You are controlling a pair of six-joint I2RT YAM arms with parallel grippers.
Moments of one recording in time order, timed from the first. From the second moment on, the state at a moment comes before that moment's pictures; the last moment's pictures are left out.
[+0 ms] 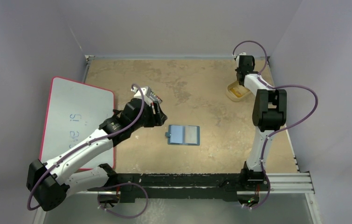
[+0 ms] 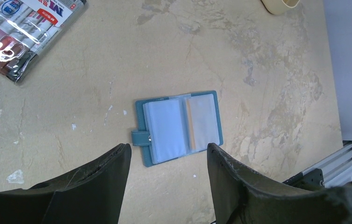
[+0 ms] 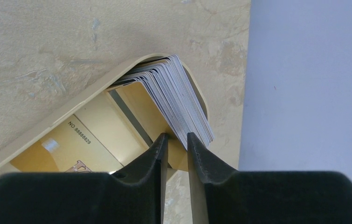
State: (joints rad) left arm -0.72 1.05 0.82 -0.35 -0.13 -0.67; right arm -0.01 2.09 1.56 -0.21 0.46 -0.44
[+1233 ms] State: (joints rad) left arm -0.72 1.06 0.76 -0.26 -0.09 -0.78; right arm -0.02 1.62 1.46 -0.41 0.11 0.01
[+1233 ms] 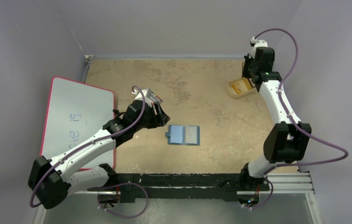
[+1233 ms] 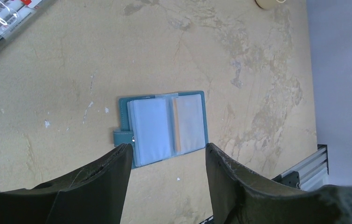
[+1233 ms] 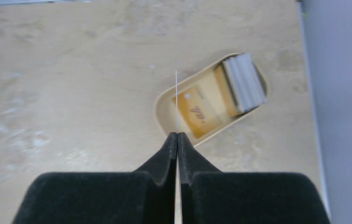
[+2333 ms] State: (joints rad) left arm -0.68 1.35 0.58 -0.10 -0.05 -0.89; right arm 0.44 1.27 0.71 0.07 -0.39 0.65
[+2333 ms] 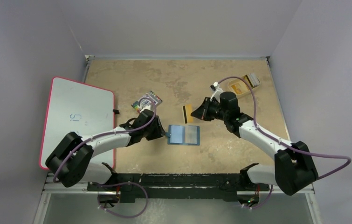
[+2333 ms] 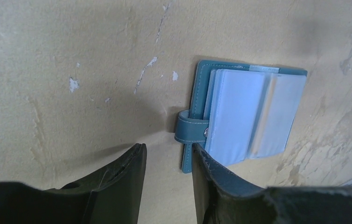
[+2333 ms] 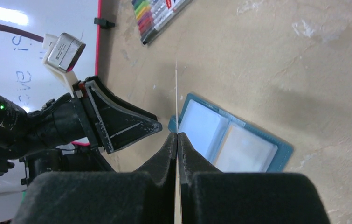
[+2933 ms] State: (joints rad) left arm -0.68 1.47 0.56 0.09 0.09 -0.94; right arm 0.44 1.30 0.49 0.23 -0.42 0.80
